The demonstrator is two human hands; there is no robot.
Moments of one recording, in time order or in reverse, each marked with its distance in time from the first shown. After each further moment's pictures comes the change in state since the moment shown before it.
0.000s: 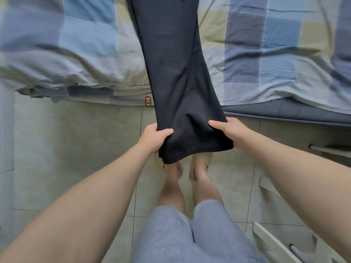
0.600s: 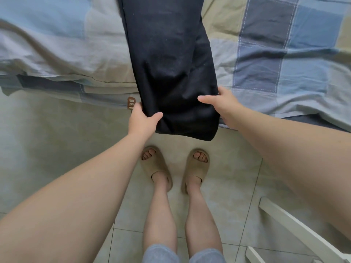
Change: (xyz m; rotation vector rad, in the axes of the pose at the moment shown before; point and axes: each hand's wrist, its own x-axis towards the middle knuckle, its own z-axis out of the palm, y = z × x) left_hand 0.129 0.012 0.035 -0.054 0.355 0.119; right_hand 0.153 -0.062 -0.007 0.005 -0.058 -0.197
